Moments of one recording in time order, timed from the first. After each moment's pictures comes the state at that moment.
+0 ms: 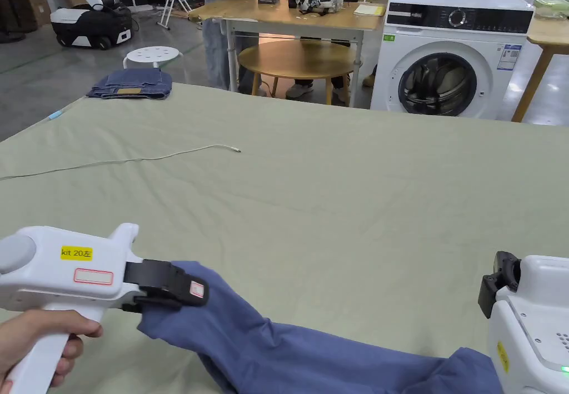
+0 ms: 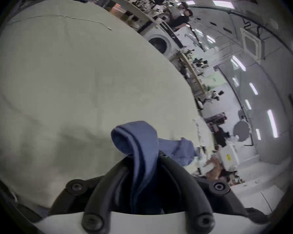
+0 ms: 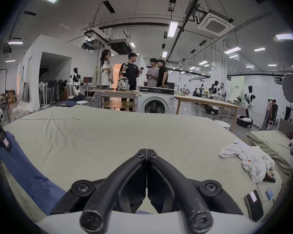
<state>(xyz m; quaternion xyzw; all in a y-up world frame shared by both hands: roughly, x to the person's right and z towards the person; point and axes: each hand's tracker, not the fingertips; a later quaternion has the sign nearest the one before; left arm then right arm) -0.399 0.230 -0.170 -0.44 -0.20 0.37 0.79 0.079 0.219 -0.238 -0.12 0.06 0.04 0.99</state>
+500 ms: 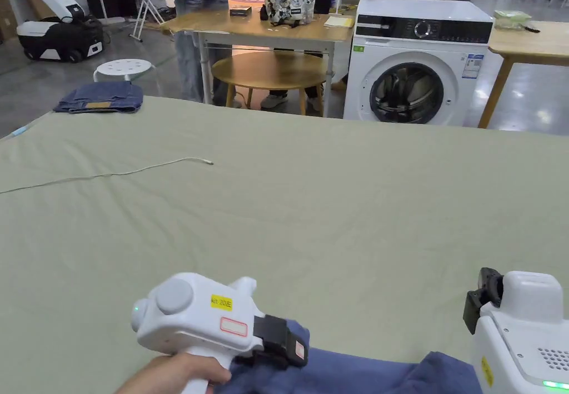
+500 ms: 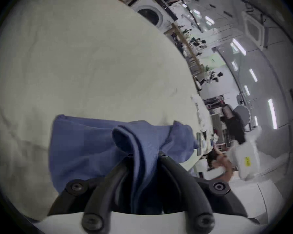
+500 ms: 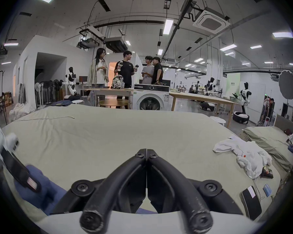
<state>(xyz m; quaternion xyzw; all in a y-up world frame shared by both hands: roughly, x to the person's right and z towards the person) -0.246 0.149 -0.247 -0.54 -0.21 0.33 0.75 0.102 0.214 -0.232 -0.13 0.04 0.04 0.99</state>
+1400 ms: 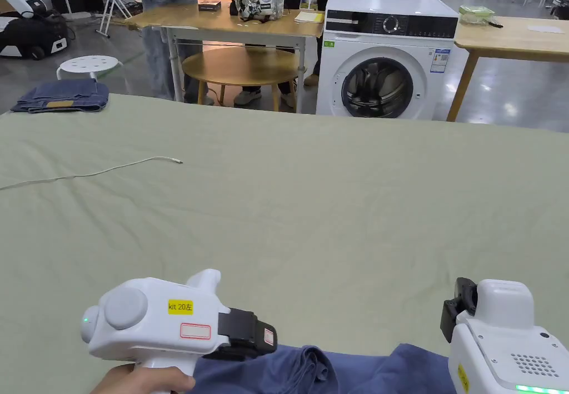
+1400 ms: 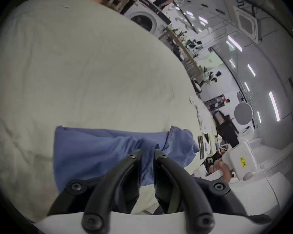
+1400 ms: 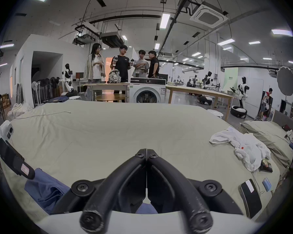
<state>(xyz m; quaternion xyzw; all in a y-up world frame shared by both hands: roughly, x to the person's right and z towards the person) -0.254 0.178 -0.228 -0.47 -0.21 0.31 0.80 0.117 0.200 -0.230 -0.16 0.02 0.03 0.99</state>
